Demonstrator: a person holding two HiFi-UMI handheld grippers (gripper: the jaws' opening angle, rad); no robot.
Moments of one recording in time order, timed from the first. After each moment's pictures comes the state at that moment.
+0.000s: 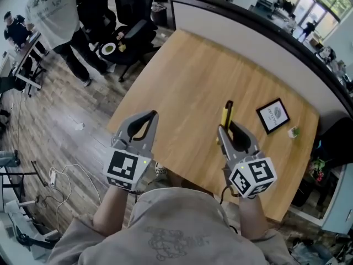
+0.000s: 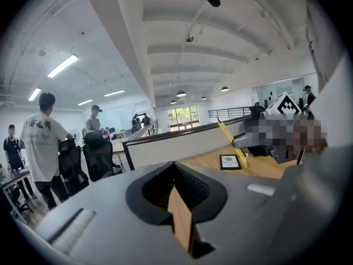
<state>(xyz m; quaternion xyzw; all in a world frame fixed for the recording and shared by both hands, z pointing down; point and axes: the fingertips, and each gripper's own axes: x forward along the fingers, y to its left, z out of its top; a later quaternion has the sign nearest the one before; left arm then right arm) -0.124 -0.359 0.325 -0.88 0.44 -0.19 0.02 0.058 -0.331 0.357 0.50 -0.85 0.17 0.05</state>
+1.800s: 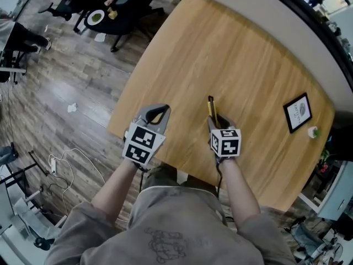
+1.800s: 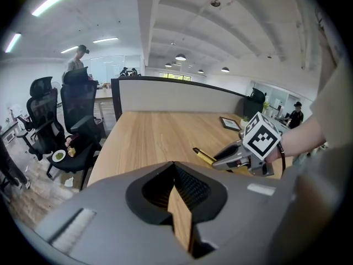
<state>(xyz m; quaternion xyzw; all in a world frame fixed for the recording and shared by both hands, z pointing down) -0.200 -0.482 0.571 -0.87 0.34 -0.31 -0.17 -0.039 -0.442 0.690 0.50 -0.72 0.36 0.31</state>
